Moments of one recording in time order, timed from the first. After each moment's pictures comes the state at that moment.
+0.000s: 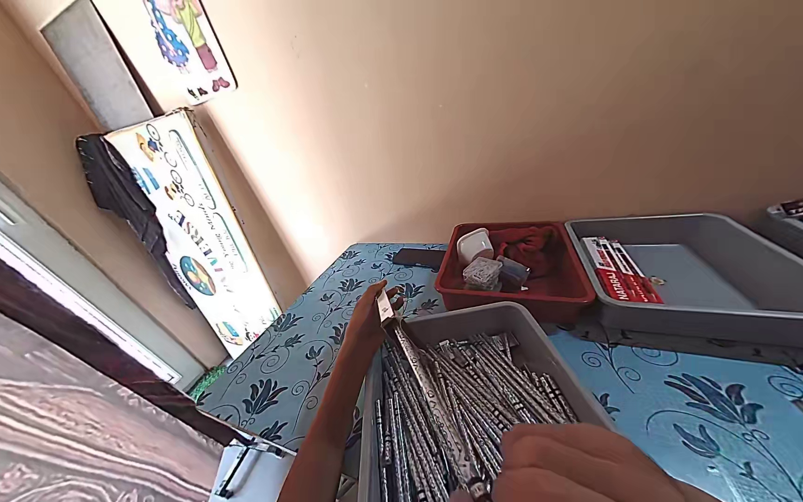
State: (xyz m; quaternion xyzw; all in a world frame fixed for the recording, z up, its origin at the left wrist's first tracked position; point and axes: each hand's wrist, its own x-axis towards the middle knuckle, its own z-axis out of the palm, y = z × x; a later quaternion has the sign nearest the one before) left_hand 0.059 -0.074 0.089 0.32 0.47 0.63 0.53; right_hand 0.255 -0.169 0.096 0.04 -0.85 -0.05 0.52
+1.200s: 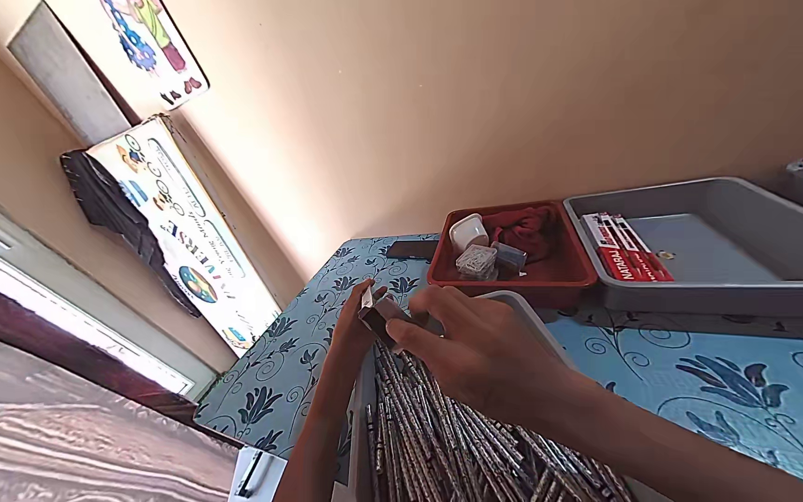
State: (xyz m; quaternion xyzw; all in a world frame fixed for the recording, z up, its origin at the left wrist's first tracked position) left_hand 0.028 -0.021 0.035 0.28 0.34 0.69 0.58; right_hand 0.225 -0.087 0.082 -0.14 -0.84 -0.21 0.48
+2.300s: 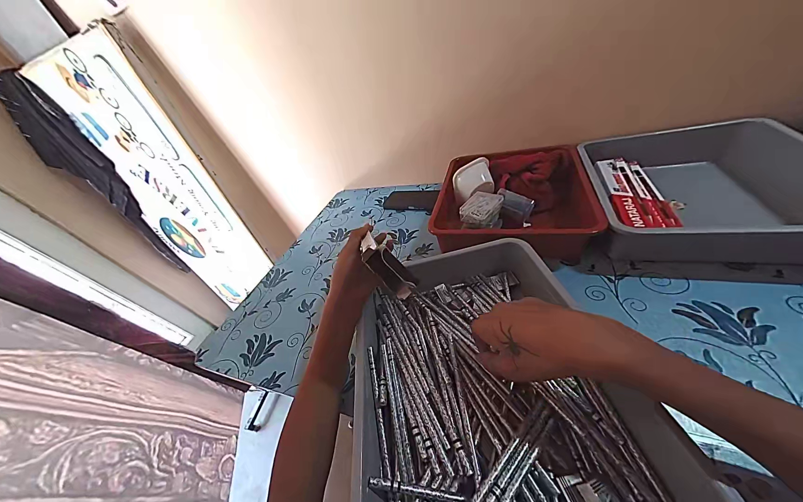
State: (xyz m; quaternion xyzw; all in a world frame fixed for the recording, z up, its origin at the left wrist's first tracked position) left_hand 0.016 -0.010 0.024 0.30 0.33 0.67 0.60; right_hand 0.264 -0.091 0.079 -0.37 -0.89 0.24 -0.14
